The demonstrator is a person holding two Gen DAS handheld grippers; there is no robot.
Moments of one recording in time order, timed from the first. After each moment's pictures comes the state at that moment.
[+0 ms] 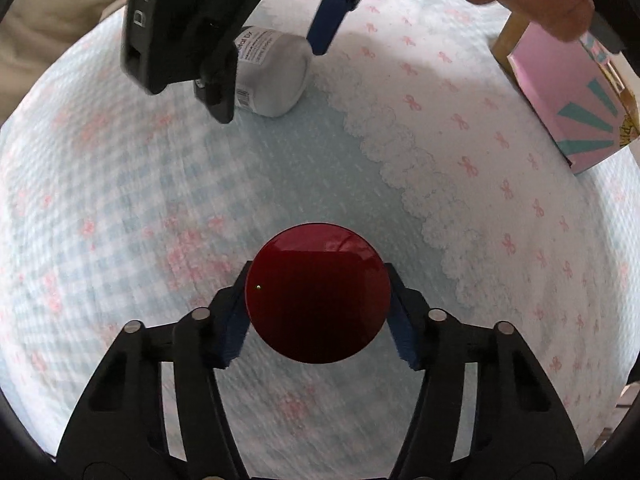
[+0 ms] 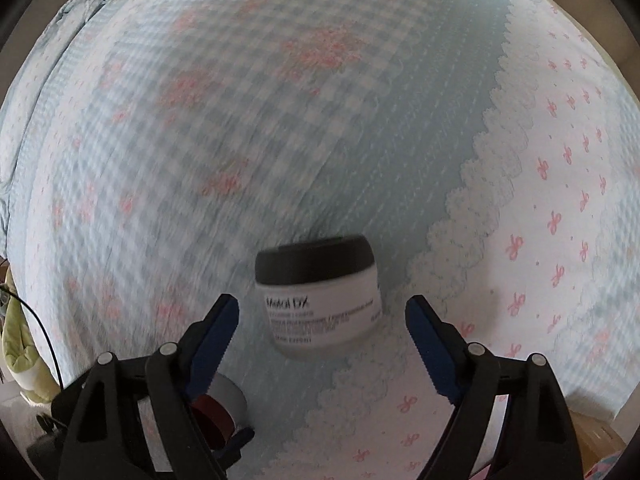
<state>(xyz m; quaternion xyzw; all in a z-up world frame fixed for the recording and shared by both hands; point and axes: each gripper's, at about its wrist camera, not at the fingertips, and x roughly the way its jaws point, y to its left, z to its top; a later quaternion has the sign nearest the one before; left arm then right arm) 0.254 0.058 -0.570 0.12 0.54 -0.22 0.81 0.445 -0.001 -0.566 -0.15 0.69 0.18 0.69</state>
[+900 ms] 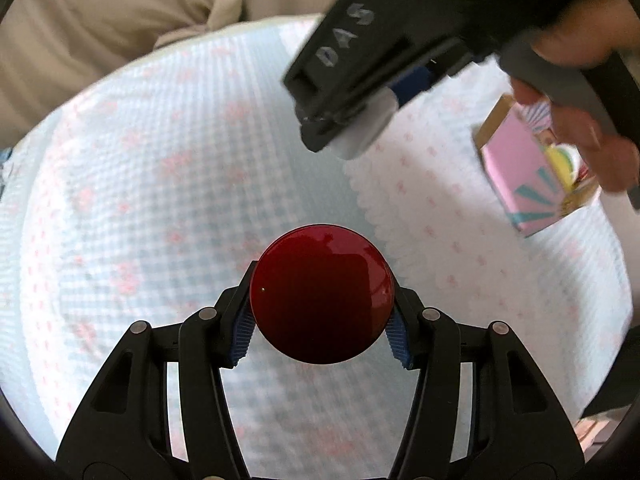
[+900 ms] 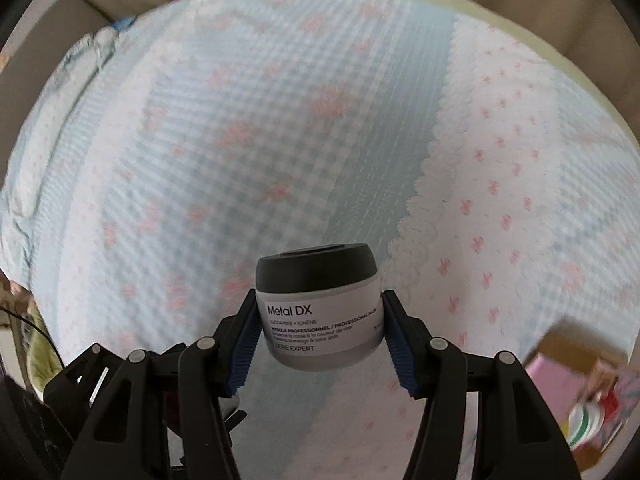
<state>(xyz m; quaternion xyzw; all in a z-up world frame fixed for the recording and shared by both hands) 0.216 0.112 -0.447 0.05 0.48 -0.19 0.86 0.377 0.002 -0.473 -0.08 0.64 0.15 0.75</state>
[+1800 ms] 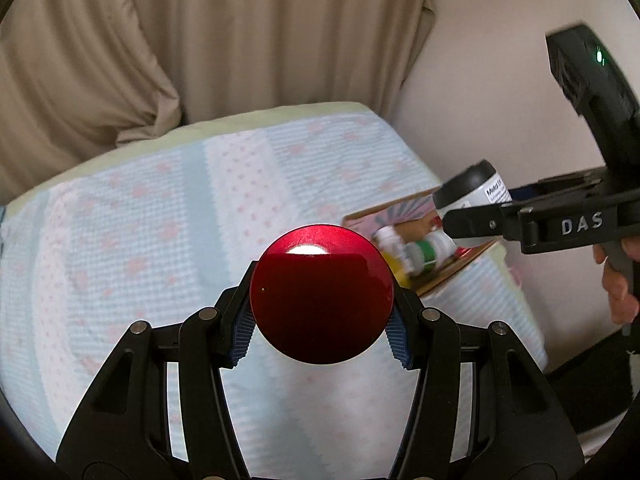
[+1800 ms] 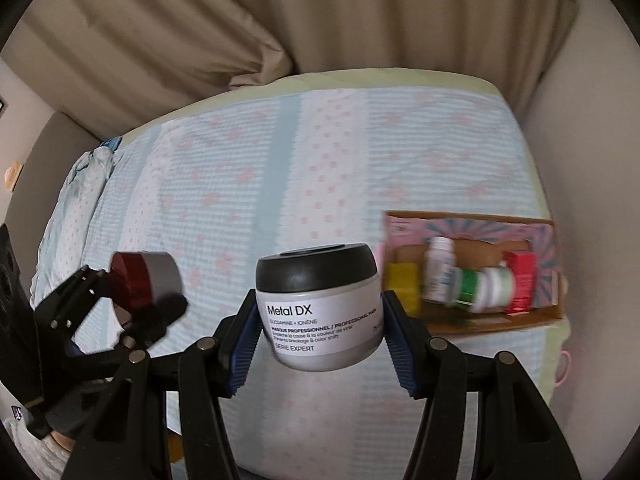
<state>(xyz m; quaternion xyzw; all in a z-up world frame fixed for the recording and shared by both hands) 0.155 -0.022 -0.236 0.02 0.41 -0.25 0.88 0.219 -0.220 -0.252 0.04 0.56 0.06 0.82</state>
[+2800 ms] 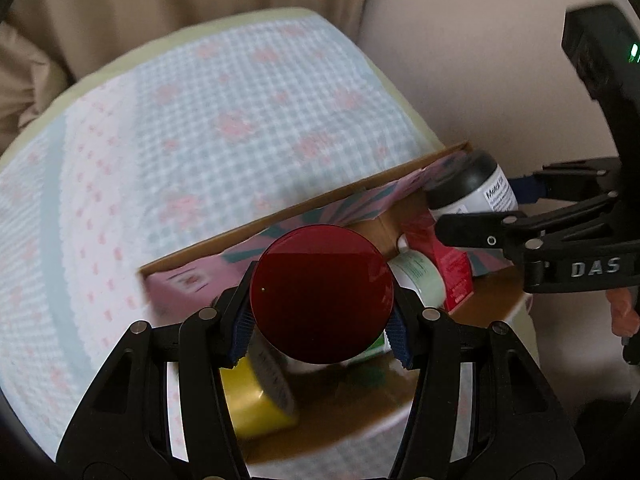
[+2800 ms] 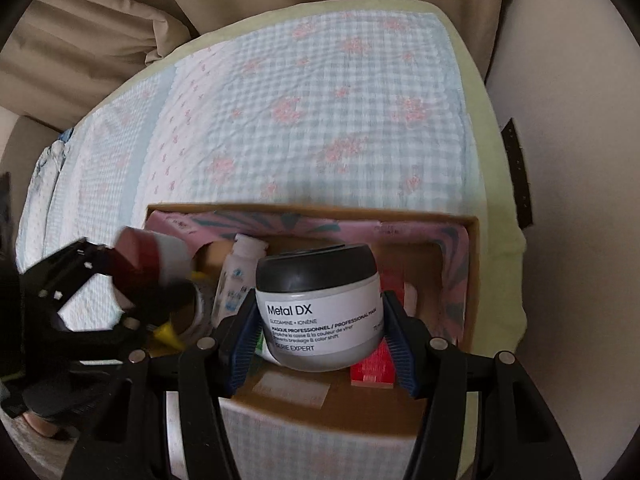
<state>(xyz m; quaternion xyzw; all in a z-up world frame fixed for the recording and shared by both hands) 0.296 -0.308 -0.397 0.07 0.54 -0.26 0.80 0.318 -0.480 -0.398 0.05 0.63 0.07 0.77</state>
